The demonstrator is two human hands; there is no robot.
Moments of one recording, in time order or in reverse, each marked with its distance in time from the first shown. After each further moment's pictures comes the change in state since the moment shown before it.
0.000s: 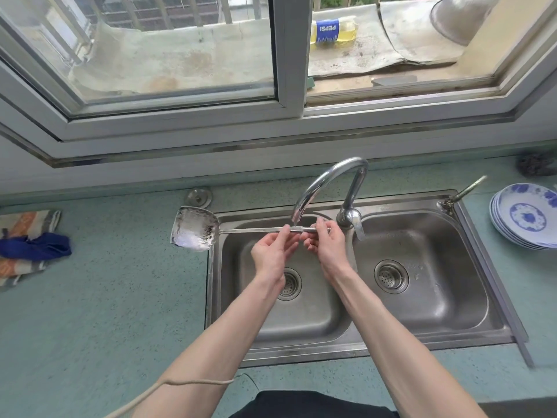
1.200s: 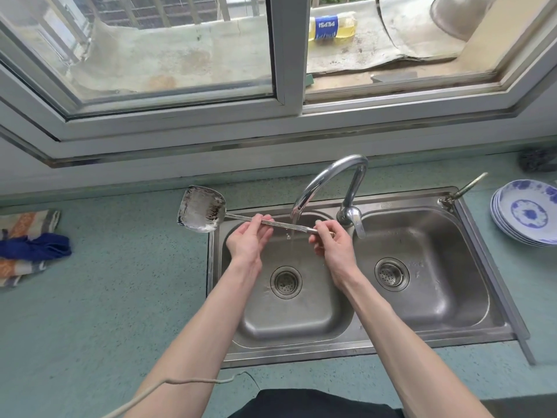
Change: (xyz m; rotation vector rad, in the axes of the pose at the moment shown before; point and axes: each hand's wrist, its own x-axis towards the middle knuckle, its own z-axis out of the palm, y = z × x) left_hand 0.031 0.038 -0.022 -0.016 0.143 0.021; right_hand -0.001 0.011 -0.022 -0.096 -0.068 -0.093
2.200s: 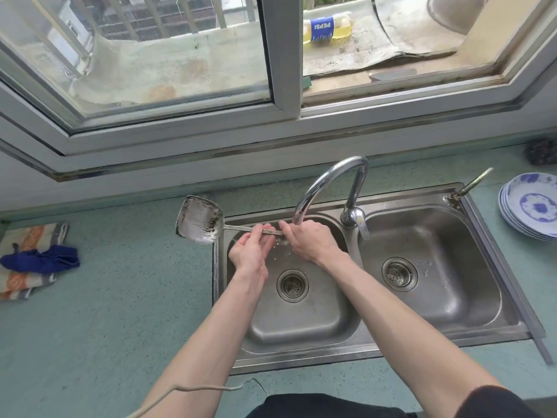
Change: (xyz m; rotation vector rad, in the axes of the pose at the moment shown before) left_hand -0.006 -0.006 -0.002 -0.039 0.068 0.022; right_hand 0.034 -0.021 0.049 -1.406 -0.254 -0.394
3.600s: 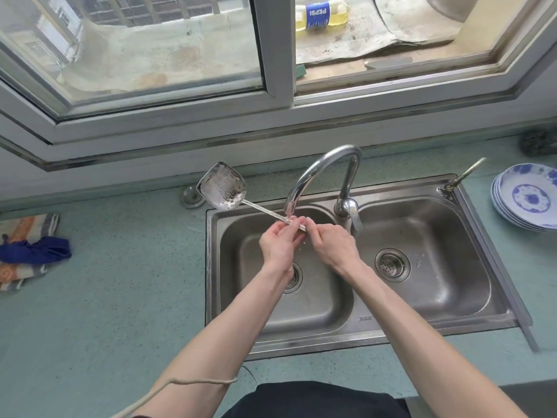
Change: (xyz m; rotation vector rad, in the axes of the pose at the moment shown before) left_hand -0.039 -0.046 0.034 0.106 -0.286 -0.010; right_hand -0.057 0.033 -0.020 0.202 0.019 0.229
